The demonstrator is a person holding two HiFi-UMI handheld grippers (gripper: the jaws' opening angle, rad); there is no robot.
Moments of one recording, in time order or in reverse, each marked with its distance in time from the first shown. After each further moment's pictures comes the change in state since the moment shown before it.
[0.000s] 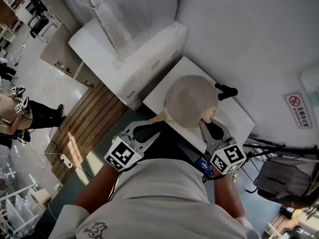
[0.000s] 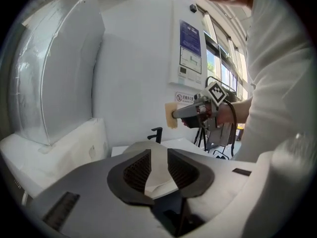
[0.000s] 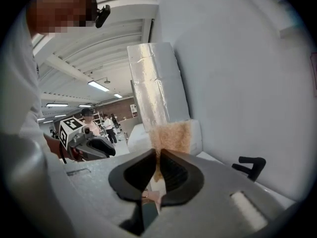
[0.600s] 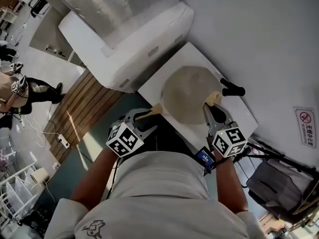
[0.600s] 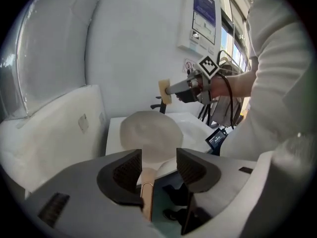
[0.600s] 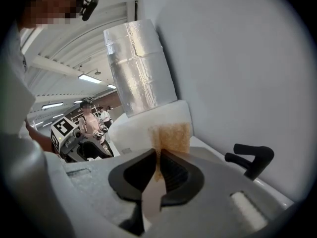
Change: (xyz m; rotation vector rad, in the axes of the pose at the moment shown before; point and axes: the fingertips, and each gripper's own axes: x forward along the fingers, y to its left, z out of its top) left arm 0.073 0.028 -0.097 -0.060 0.324 -0.002; right arm 0.065 -0.099 -0.056 0.070 0.180 0.002
